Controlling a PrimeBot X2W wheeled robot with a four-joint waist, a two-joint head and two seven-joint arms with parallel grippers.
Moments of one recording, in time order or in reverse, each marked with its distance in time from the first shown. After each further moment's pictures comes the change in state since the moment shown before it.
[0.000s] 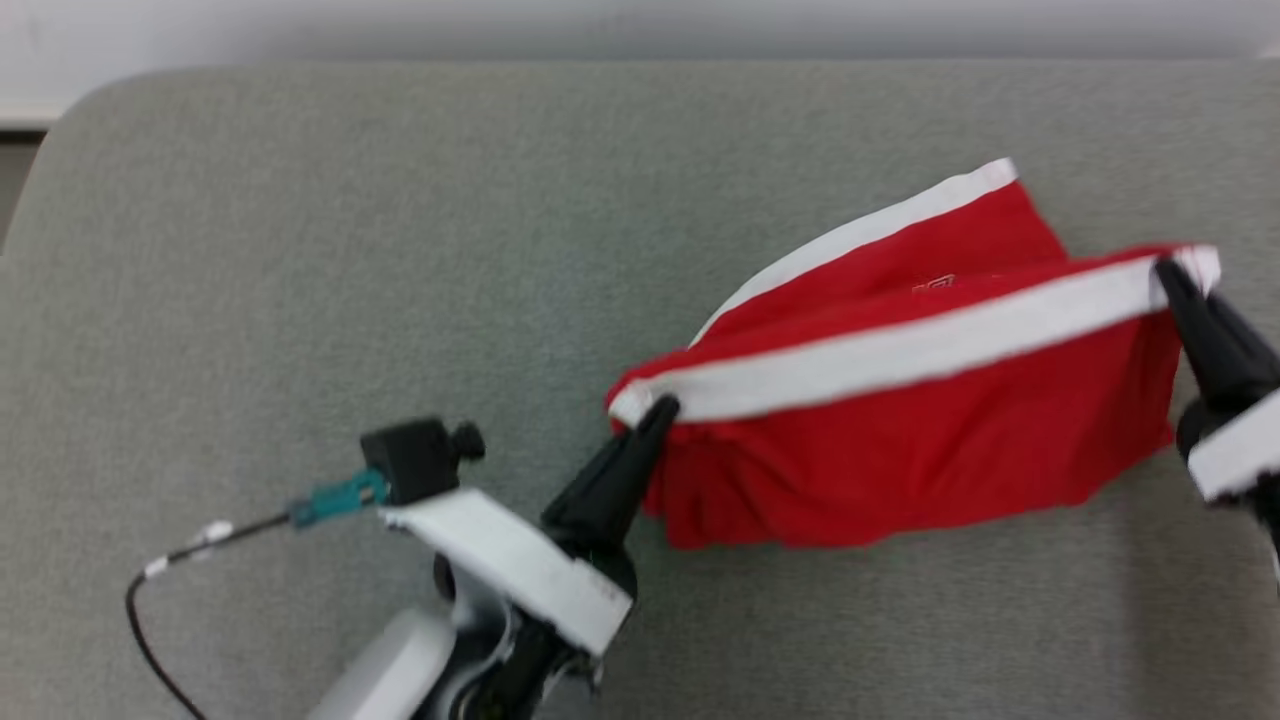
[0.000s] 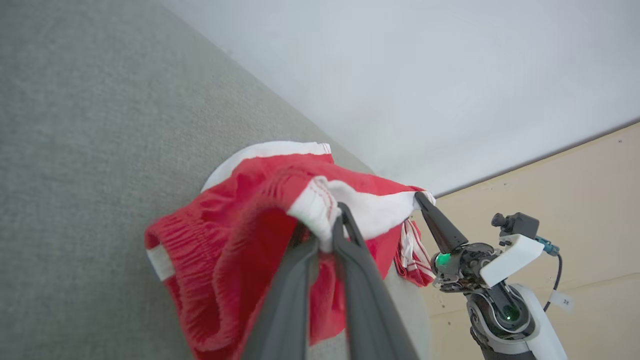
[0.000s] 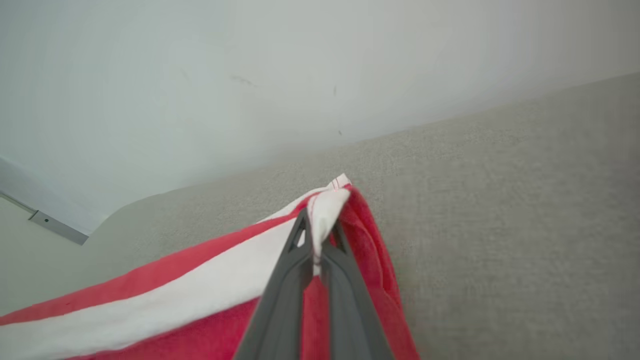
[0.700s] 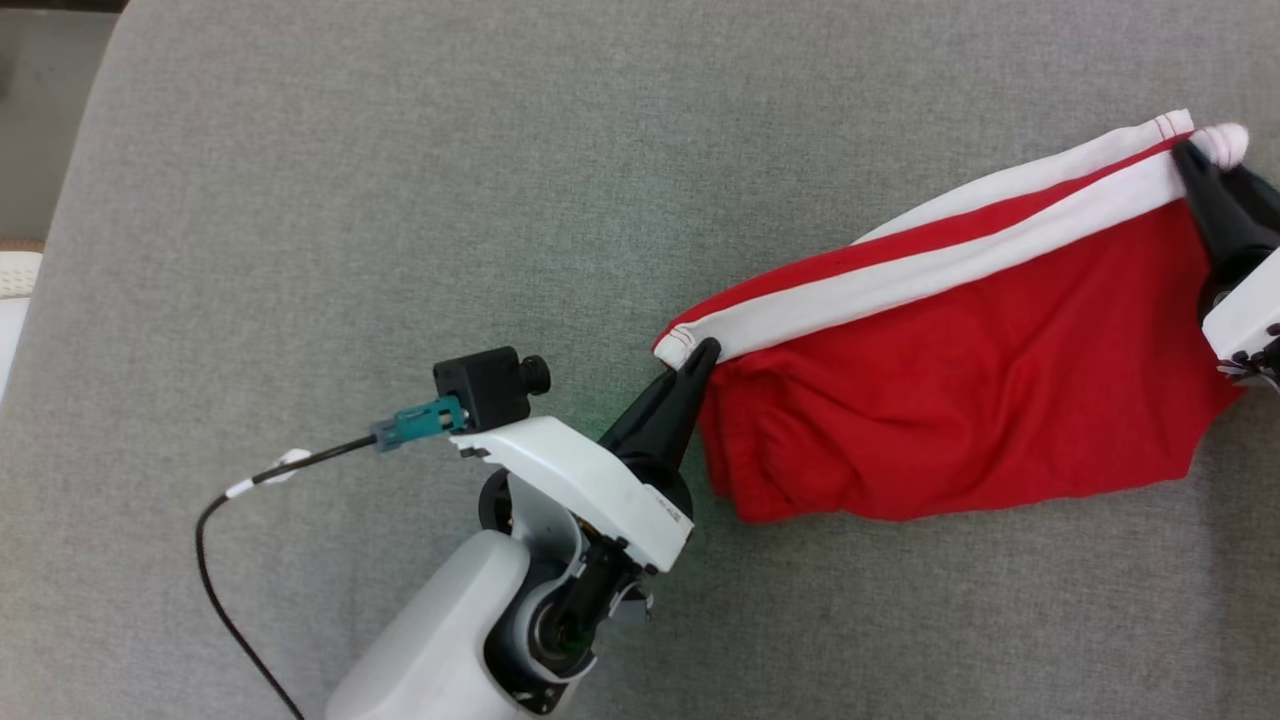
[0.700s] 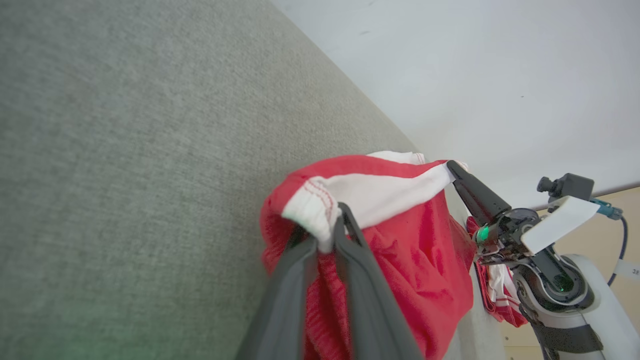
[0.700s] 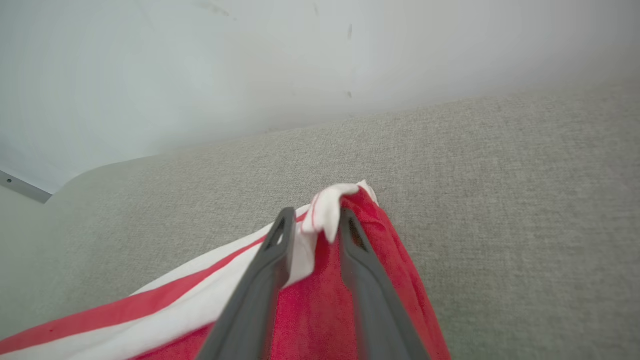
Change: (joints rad) left arm -0.211 -0.128 -0.036 0.279 0.056 0.016 -0.021; right arm -0.343 -0.037 0.064 0.324 -0.077 0.000 0.029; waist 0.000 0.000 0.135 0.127
